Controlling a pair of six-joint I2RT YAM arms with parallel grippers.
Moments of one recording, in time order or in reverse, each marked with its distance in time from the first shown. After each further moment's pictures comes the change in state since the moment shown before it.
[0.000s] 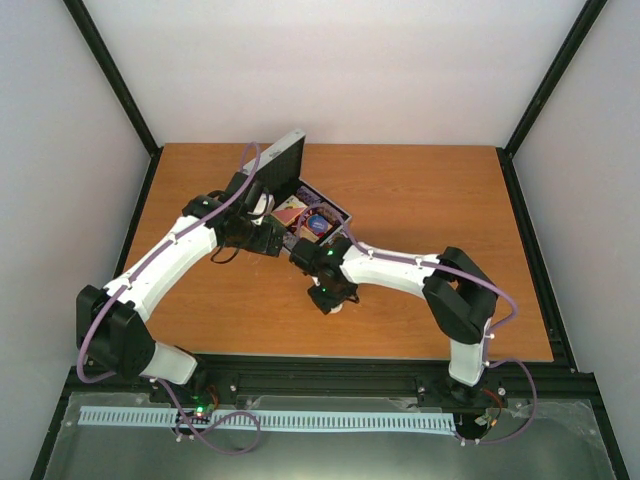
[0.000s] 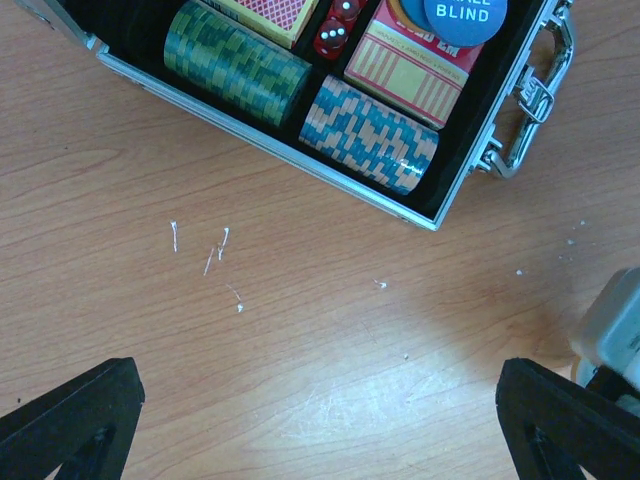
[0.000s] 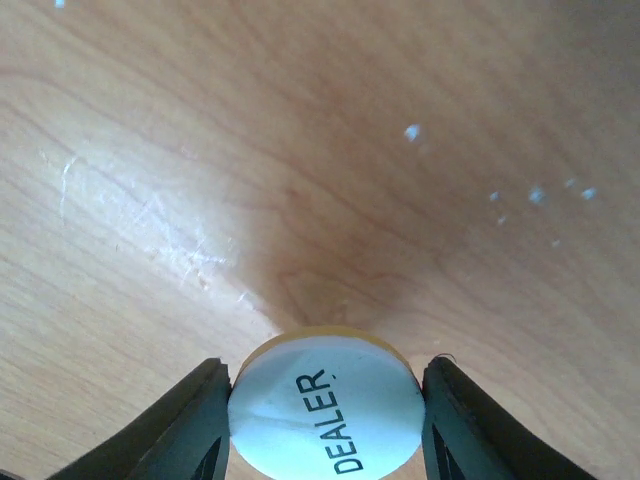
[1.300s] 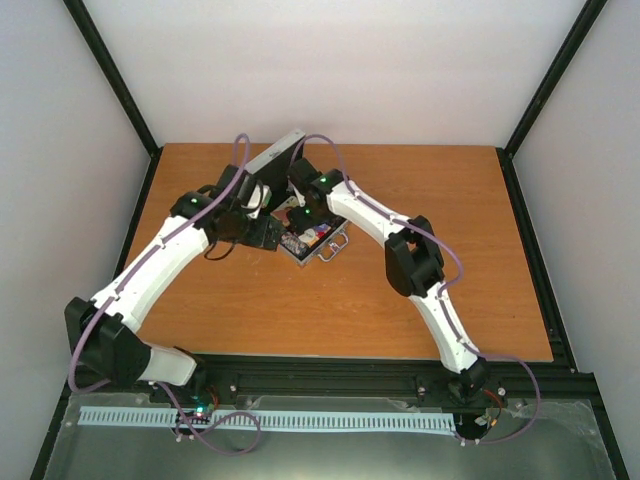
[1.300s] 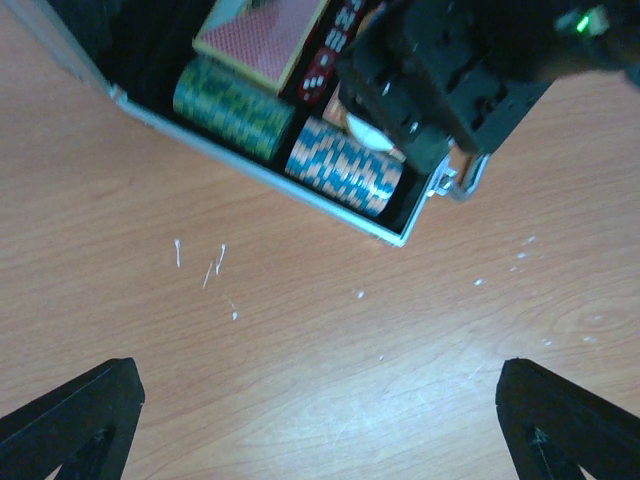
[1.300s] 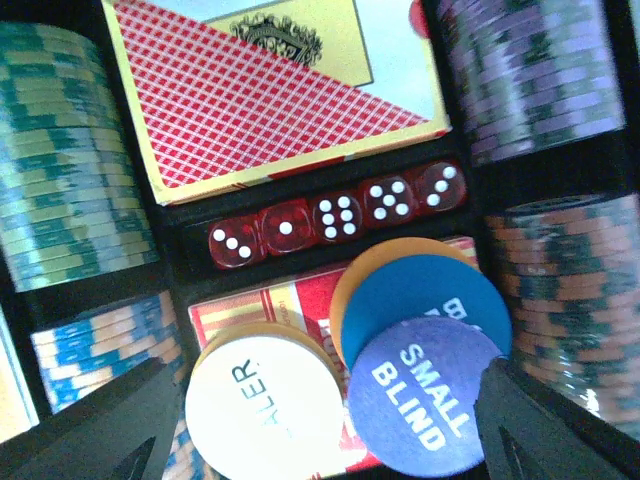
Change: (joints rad) left arm 0.000 -0.045 0.040 -0.041 0.001 -0.007; right arm -0.280 0.536 0.874 -0.062 -0.019 -0.182
